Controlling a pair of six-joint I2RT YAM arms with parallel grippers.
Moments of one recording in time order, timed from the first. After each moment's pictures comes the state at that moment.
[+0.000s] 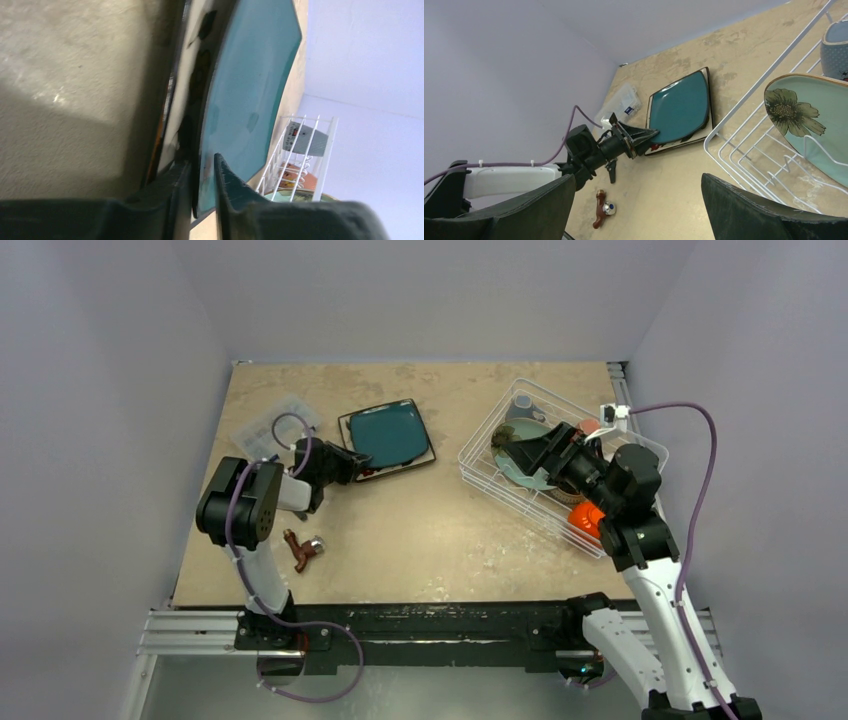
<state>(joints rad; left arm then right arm) -0.14 1.86 0.69 0.67 0.27 -1.26 0.19 0.73 0.86 -0.25 -0.38 0.74</state>
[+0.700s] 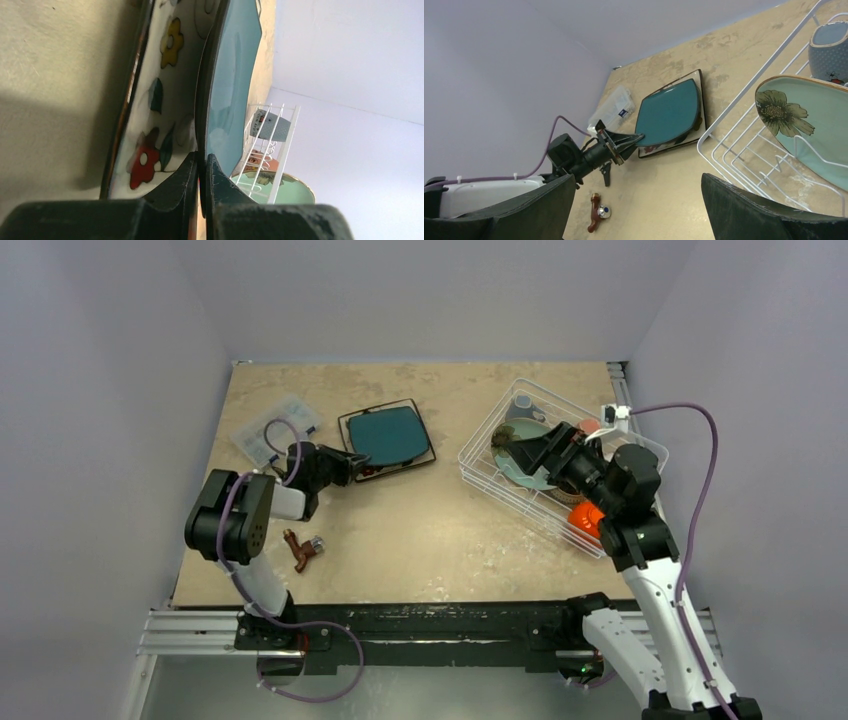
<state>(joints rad) -0.13 1.78 0.60 0.76 0.33 -1.40 0.19 0.73 0.86 -0.25 -0.35 0.73</state>
